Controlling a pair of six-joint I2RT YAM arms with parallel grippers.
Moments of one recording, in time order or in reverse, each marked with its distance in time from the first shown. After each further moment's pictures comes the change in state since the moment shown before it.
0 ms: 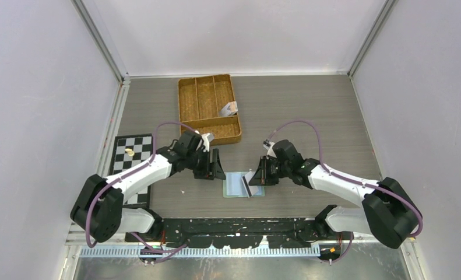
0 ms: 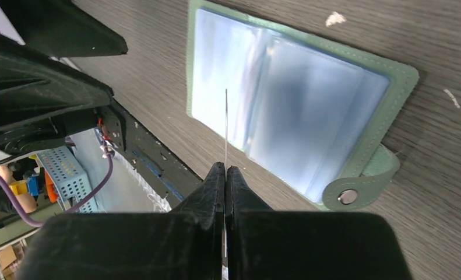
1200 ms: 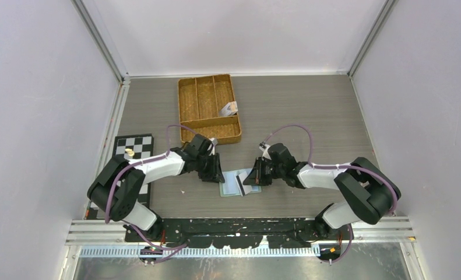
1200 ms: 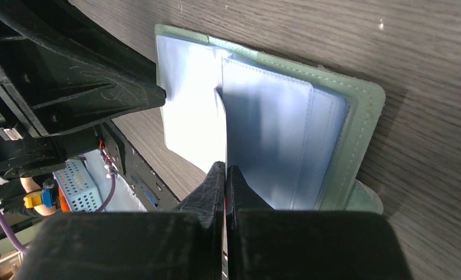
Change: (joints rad) left arm -0.068 0.207 -0.027 0.141 -0.137 -0.112; right arm 0.000 0.241 -0.088 0.372 -0.019 0.075
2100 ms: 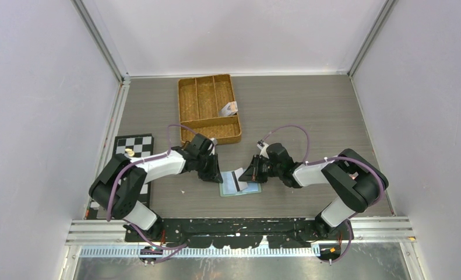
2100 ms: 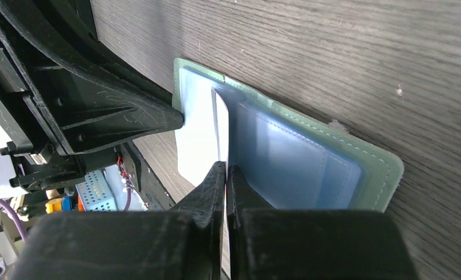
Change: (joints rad) left arm 0.000 0.023 0.015 -0.023 -0.013 0.000; right arm -0.003 0.134 -0.009 0.237 -0.012 0.065
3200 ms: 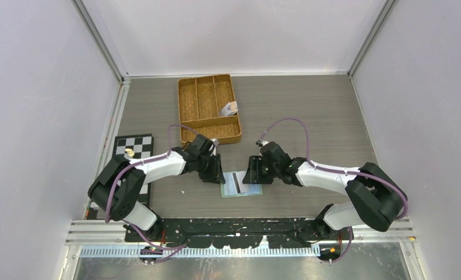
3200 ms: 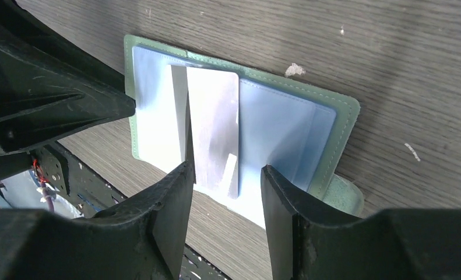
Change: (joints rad) left arm -0.011 -0.010 0.000 0.001 0.006 0.000; right arm 0.093 -0.195 0.130 -0.521 0.259 -0.170
